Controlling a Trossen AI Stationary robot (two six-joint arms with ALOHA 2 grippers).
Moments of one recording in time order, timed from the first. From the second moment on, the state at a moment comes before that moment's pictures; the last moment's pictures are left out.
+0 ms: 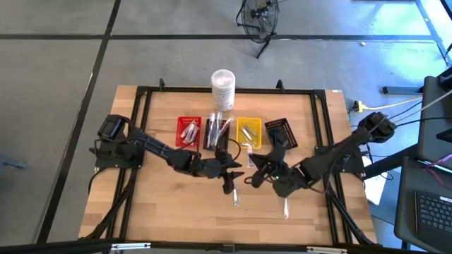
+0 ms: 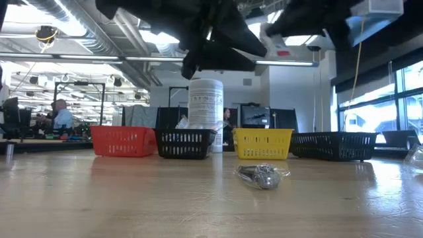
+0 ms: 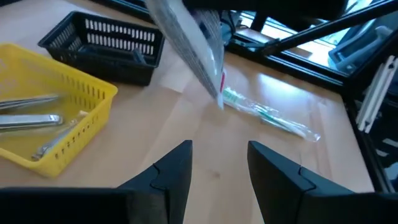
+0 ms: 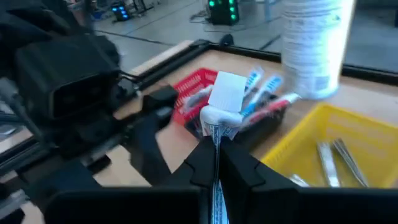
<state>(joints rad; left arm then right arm) -0.28 1.78 1.05 0.28 -0.41 -0.49 0.58 1.48 0.89 -0.11 1.08 0.95</state>
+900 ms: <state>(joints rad) -0.20 1.78 1.05 0.37 -0.33 -0.37 0.50 1.48 0.89 0.05 0.96 0.74</state>
